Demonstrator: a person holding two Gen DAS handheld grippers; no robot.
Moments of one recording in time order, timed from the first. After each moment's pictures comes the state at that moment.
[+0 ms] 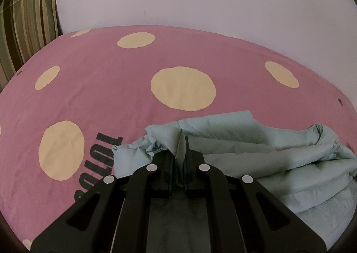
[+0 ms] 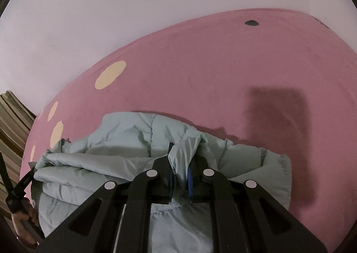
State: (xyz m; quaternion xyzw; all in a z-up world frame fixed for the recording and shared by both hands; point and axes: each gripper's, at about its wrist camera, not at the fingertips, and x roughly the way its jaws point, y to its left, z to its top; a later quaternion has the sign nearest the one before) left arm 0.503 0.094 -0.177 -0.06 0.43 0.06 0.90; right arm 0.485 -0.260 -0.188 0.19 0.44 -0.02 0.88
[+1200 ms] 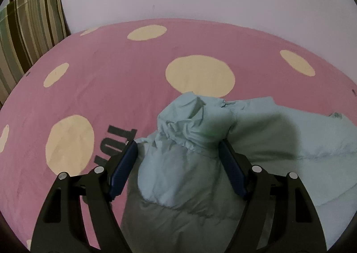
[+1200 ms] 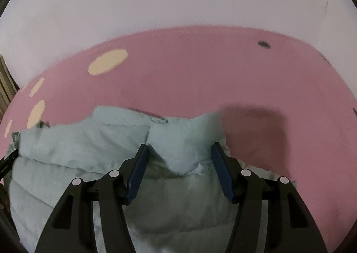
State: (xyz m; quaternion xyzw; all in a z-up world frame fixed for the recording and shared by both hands) left arm 0.502 0.102 -0.201 -0.02 0.43 0.10 0.89; right arm 0.513 -0.229 -0.201 0.07 0.45 -0.05 0.89
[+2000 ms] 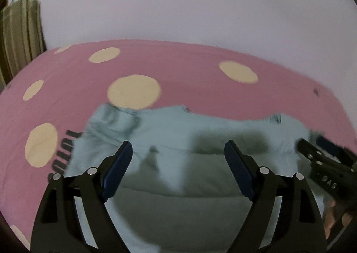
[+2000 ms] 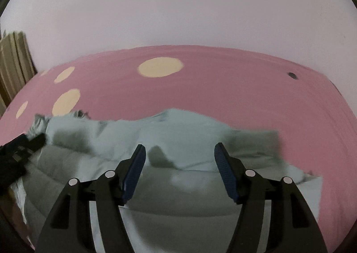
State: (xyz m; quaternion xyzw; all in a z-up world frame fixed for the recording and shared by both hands) left arm 0.474 0.015 -0.166 -0.03 0.39 0.01 0.92; right arm 0.496 -0.130 -0.173 0.01 0.40 0.01 0.92
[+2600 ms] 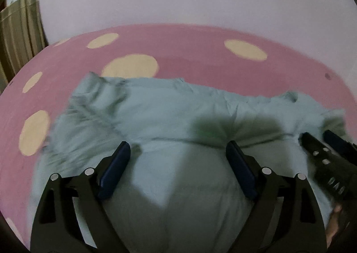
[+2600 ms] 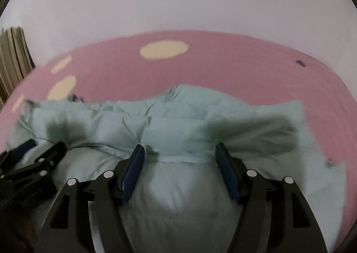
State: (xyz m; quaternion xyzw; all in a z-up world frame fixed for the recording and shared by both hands) left arm 0.471 0.014 -0.186 -0.03 0.41 0.03 0.91; right arm 0.491 -0.131 -0.189 0.02 0.40 0.01 0.92
